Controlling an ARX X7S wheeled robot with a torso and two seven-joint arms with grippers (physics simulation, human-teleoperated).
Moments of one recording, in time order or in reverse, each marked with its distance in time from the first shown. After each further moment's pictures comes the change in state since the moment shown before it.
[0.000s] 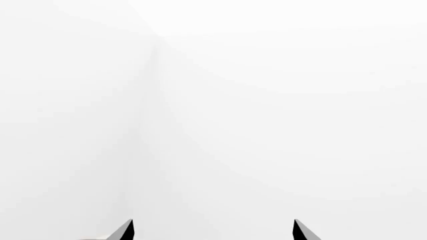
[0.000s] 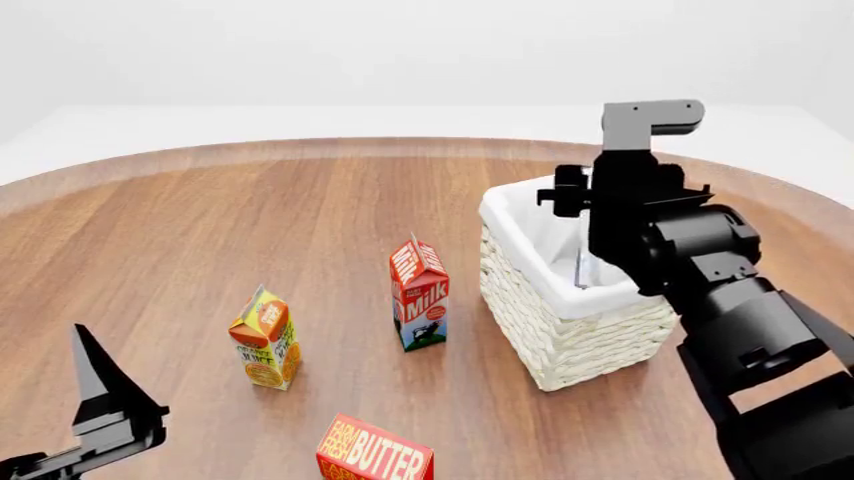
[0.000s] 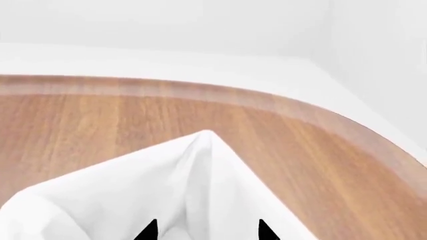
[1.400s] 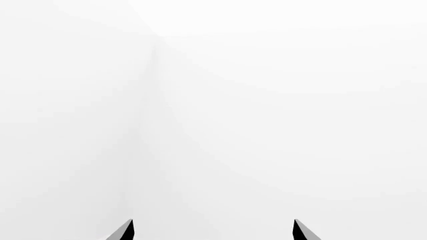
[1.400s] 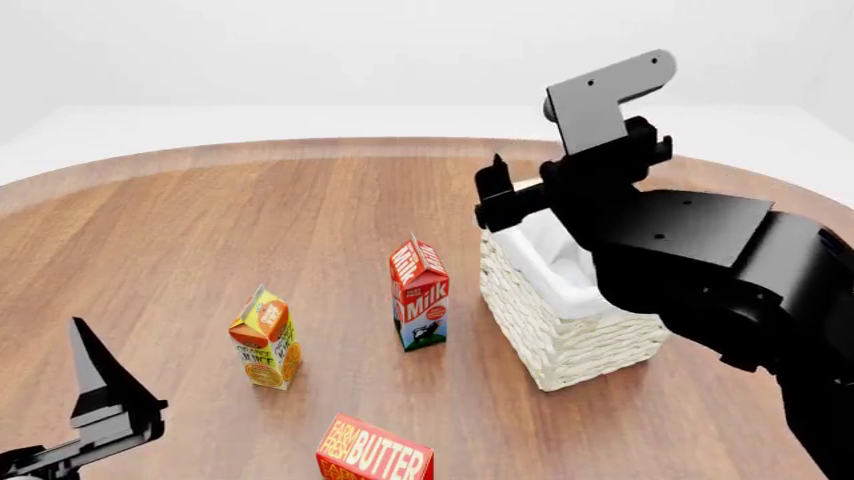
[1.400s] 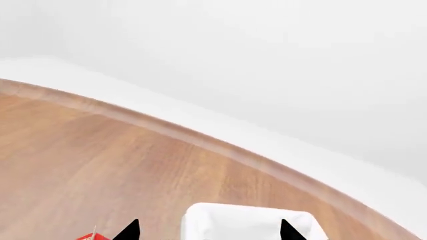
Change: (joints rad) left arm -0.013 -0.014 0.001 0.011 -0.005 -0.020 -0.010; right arm -0.077 0.299 -0.021 -0.956 0.179 0.211 0.044
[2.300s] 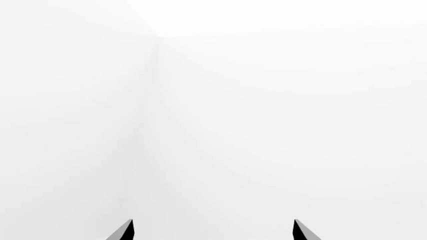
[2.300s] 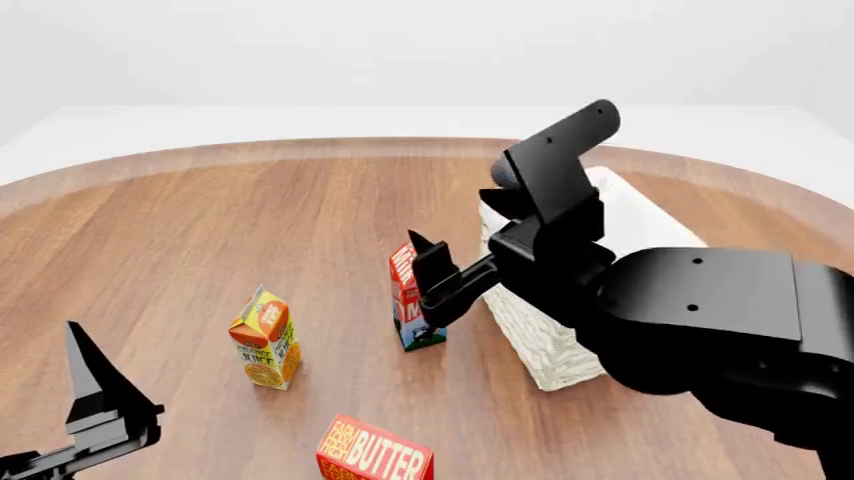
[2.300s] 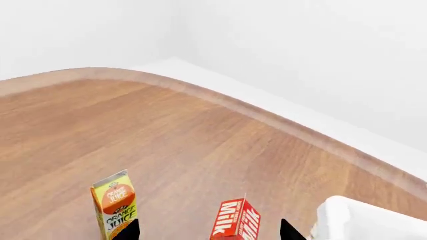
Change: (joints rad) left arm 0.022 -0.006 -0.006 0.014 0.001 0.004 -0.006; right arm -0.073 0.077 0.034 -0.299 0.263 0.021 -0.117
